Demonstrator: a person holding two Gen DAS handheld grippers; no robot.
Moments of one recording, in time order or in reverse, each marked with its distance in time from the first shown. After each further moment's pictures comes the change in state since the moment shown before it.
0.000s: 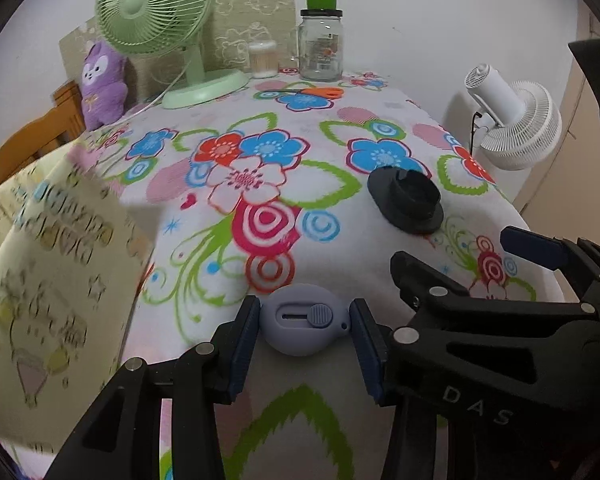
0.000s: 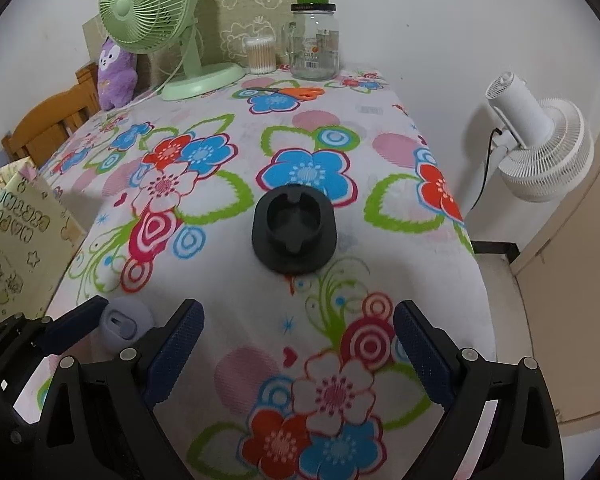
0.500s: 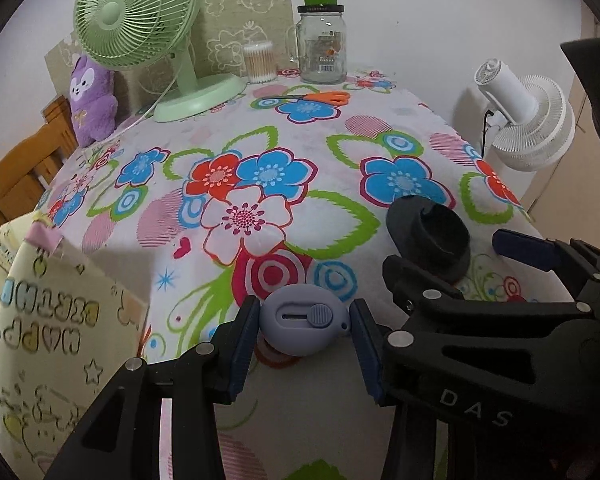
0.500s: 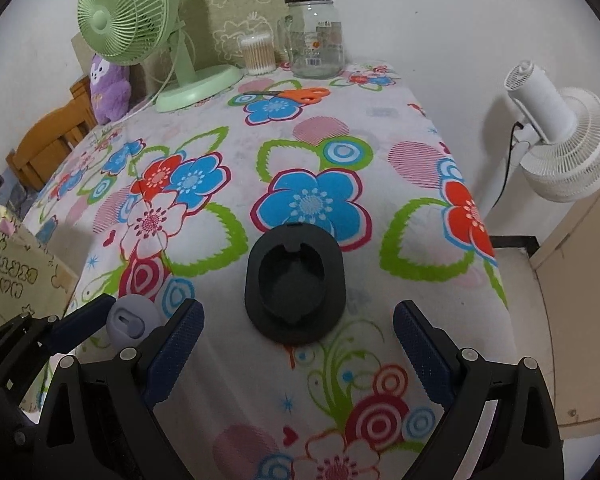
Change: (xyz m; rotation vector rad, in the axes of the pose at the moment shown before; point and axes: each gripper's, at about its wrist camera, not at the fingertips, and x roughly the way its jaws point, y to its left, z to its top) left arm 0.024 0.002 0.034 0.035 0.026 0.029; right arm 0.031 -0.007 0.032 0.029 0.031 0.071
